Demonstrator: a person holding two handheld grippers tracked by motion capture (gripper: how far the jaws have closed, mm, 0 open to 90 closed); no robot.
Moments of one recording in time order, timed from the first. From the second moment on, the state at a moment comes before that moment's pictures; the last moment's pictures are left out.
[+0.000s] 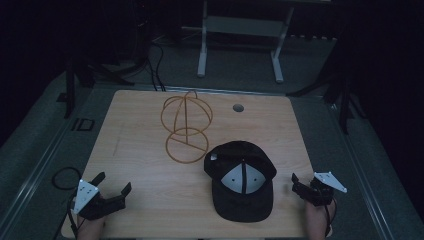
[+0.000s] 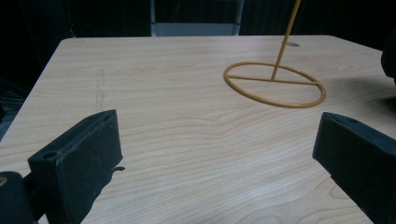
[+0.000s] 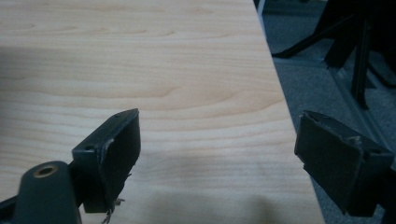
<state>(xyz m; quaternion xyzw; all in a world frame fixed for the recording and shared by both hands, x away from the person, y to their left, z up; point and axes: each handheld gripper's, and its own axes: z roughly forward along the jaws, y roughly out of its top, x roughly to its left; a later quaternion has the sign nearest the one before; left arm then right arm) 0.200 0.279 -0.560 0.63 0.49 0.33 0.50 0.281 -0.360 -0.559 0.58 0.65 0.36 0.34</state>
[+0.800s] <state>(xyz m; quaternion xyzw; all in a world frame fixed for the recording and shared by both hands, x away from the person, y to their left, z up) 0.201 0.278 -0.560 0.64 0.48 0.33 0.50 0.273 -0.359 -0.492 0.53 0.66 0.46 0.28</state>
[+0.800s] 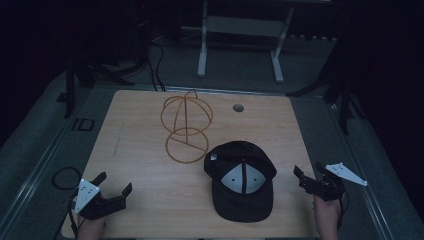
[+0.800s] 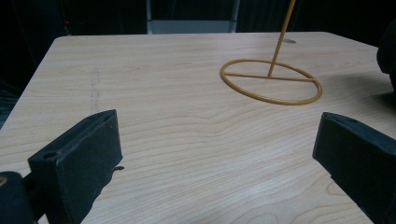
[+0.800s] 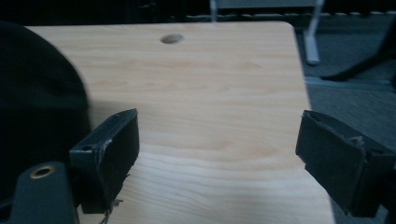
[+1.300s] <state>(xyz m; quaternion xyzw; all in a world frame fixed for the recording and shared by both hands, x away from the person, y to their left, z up) 0.202 0.279 -0.560 0.64 0.49 0.32 0.51 0.270 -0.314 -0.442 0.43 0.72 0.48 0.25</state>
